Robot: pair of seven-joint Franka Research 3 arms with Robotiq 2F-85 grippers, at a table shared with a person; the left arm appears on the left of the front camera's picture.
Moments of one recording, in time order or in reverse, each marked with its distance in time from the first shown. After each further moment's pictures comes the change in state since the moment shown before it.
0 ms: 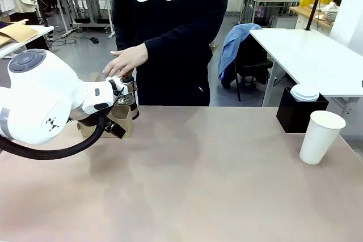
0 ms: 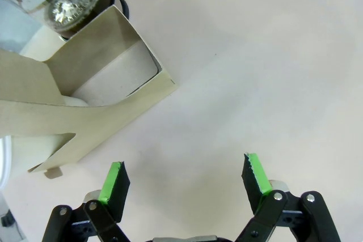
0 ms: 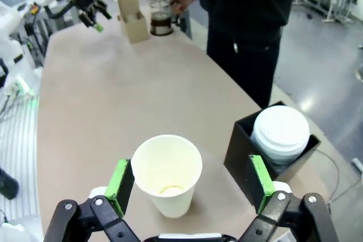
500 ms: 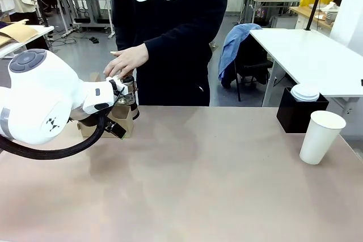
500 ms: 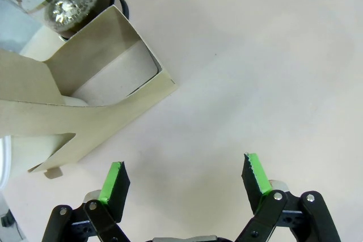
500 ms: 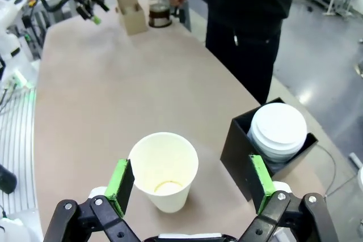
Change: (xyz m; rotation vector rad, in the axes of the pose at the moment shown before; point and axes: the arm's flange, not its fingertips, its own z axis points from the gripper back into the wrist) left arm 0.000 0.000 0.000 0.000 0.000 0.000; right arm 0.018 -0.001 0.001 -0.015 0.059 0.025
